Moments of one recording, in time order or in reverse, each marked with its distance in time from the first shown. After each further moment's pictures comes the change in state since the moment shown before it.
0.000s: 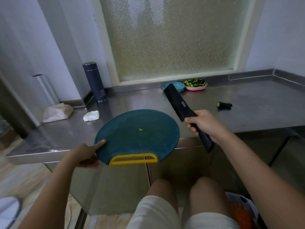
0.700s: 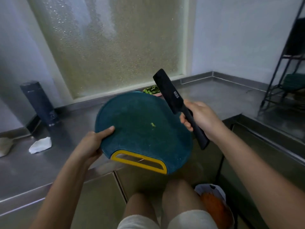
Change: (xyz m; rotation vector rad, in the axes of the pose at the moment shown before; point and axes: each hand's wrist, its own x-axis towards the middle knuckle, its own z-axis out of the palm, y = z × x) left_hand -0.055 0.115 0.092 -0.626 -0.572 0.502; right_hand -0.059 -0.028 -0.060 0.159 0.323 -0.127
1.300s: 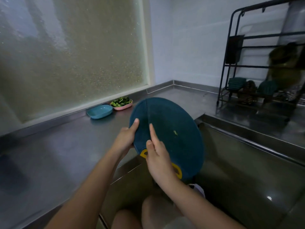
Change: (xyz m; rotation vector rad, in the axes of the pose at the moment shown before) left_hand 0.065 -0.033 0.128 0.317 -0.283 0.050; right_hand -0.048 0.063 0.089 -0.272 0.321 -0.080
